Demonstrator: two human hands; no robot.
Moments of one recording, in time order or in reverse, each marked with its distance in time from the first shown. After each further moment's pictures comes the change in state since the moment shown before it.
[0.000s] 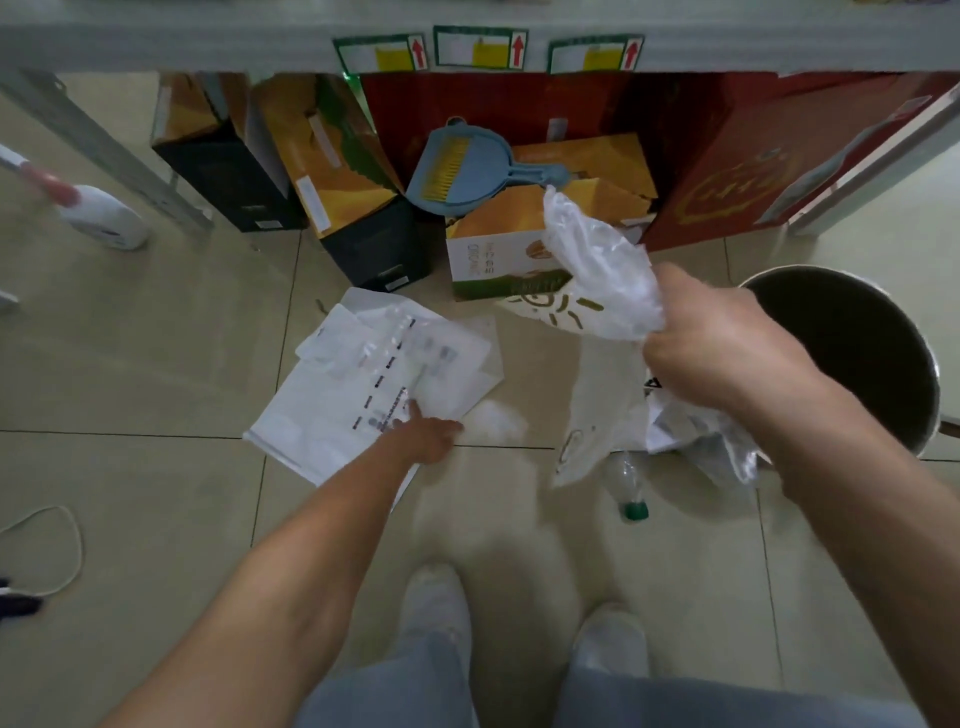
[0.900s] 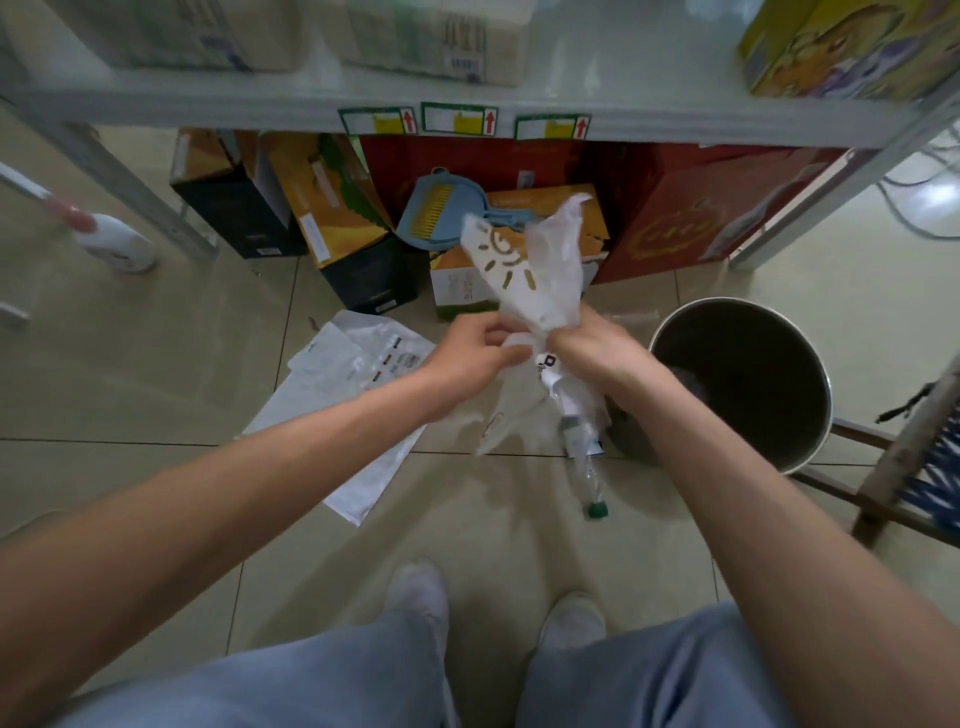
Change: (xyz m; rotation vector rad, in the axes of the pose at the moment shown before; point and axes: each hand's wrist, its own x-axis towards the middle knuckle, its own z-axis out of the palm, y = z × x) left_hand -0.201 0.114 -0.131 -1.031 0.413 0.491; right_hand 0.001 -0.022 0.002 0.391 -0.183 -0.018
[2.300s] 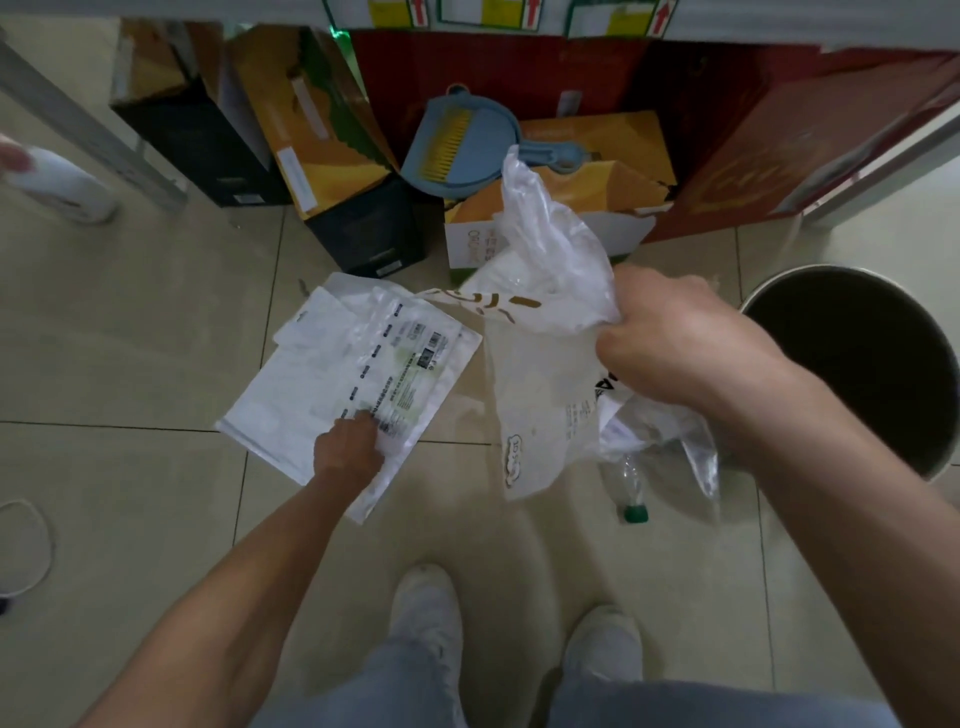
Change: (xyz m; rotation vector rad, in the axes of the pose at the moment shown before) left_hand 0.041 -0.299 -0.064 1.191 0.085 -0.424; right_hand 0.012 -0.021 0.008 -0.380 0.035 -0.030
